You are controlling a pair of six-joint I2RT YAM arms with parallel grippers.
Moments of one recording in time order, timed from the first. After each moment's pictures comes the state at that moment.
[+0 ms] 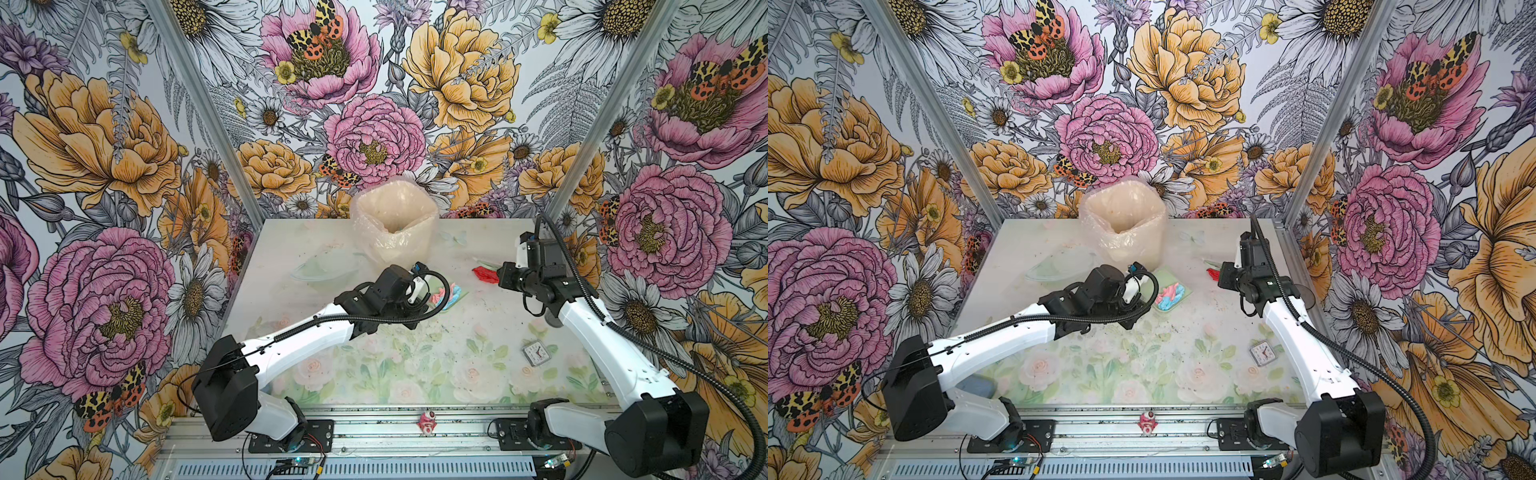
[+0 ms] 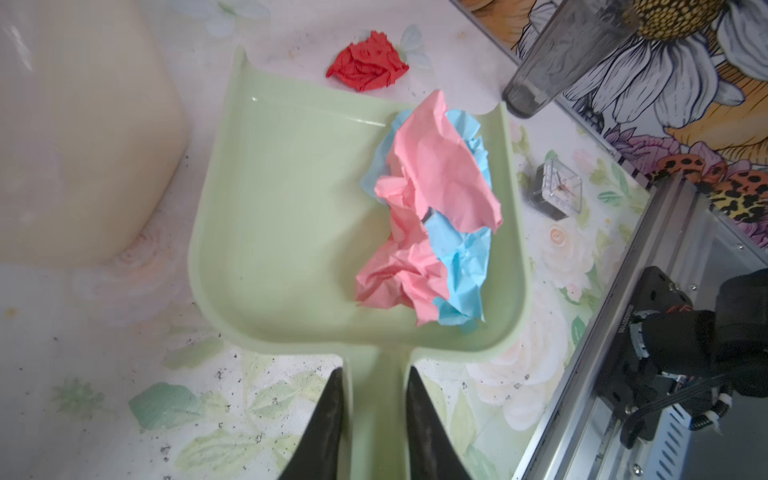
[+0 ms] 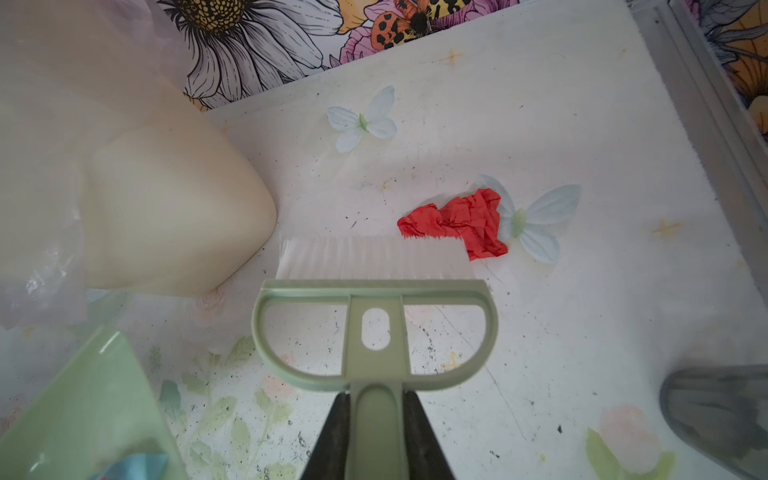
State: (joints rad) left arm -0.87 1.43 1.15 -0.42 0.08 -0.21; right arm 0.12 1.21 1.06 -0.63 -0.08 0.33
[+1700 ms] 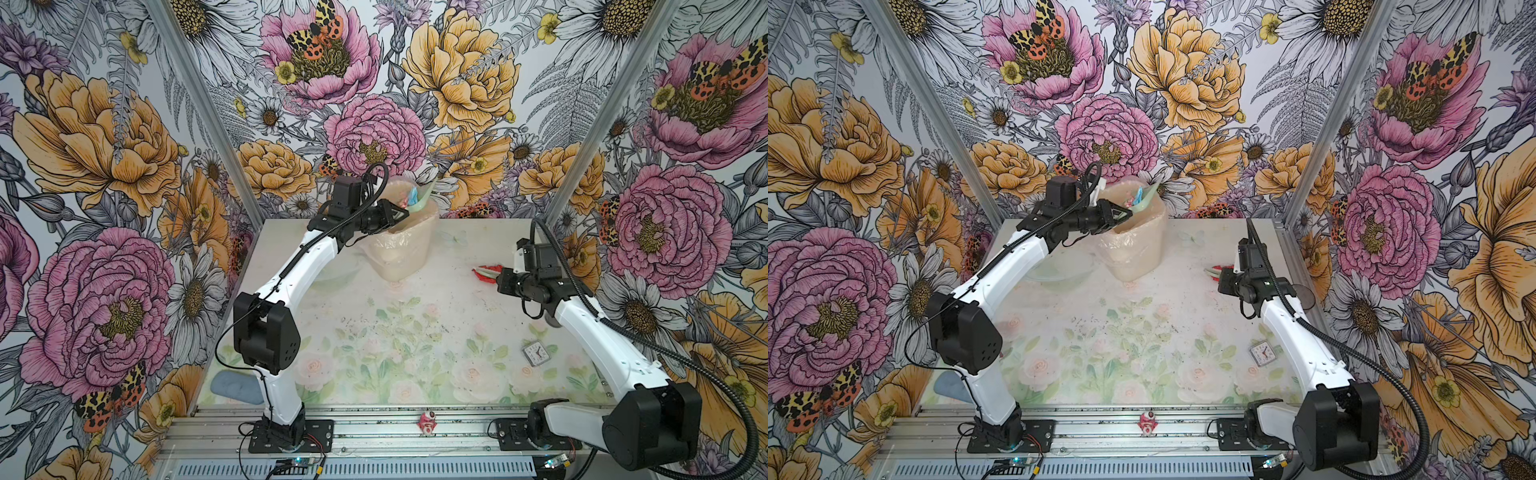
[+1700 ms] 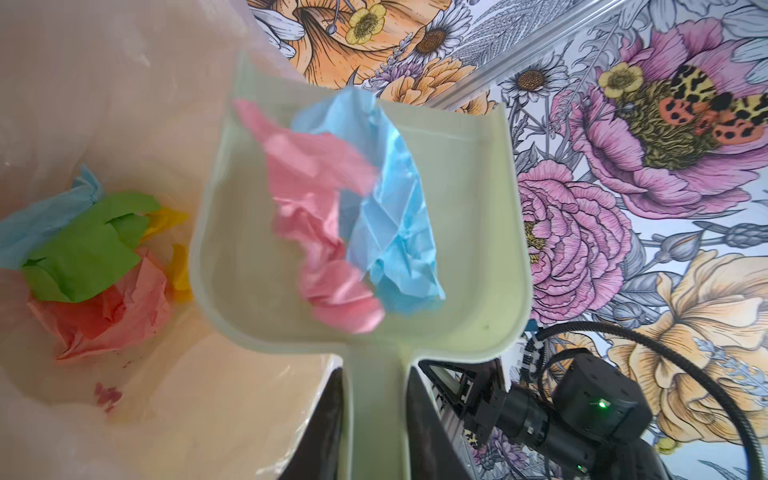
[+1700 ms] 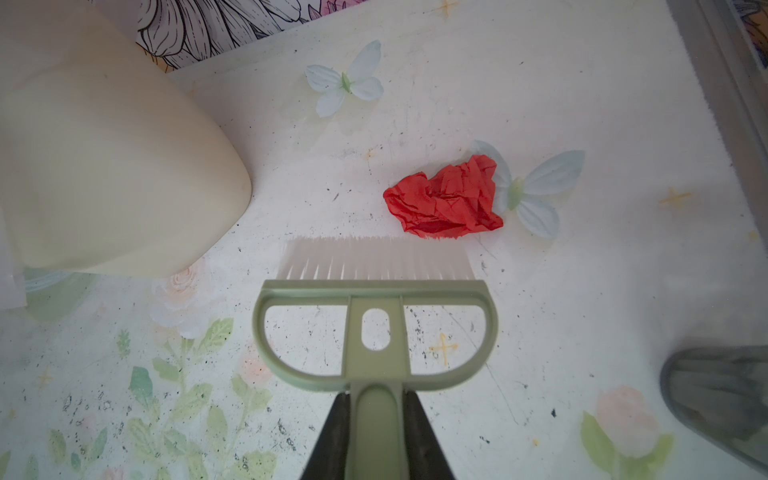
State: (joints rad) left arm -0.35 1.81 1.75 -0.32 0.65 -0.75; right arm 0.11 1.24 1.02 -0.63 -0.08 0.30
